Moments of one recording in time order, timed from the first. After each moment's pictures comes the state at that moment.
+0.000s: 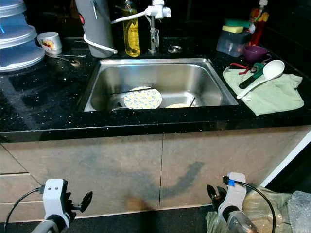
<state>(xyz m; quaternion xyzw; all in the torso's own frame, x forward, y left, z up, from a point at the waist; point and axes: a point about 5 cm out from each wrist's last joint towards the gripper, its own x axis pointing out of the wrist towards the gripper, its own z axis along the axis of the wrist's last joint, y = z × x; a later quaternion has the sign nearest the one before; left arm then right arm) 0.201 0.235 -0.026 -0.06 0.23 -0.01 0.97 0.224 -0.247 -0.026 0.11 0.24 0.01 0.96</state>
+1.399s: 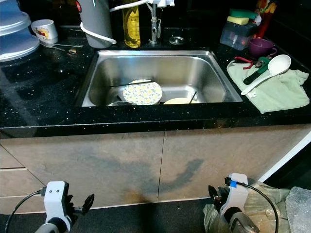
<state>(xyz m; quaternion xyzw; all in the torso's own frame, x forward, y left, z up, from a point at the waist) 0.194 0.230 -0.028 -0.07 0.24 -0.02 0.97 0.218 -0.249 -0.025 0.11 0.24 0.01 0.96</state>
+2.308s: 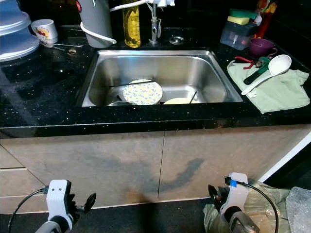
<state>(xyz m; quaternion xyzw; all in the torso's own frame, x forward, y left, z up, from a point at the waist) 0.198 0.228 -0.028 -0.07 0.24 -0.02 0.97 0.220 -0.249 -0.024 0.11 0.24 0.01 0.96</state>
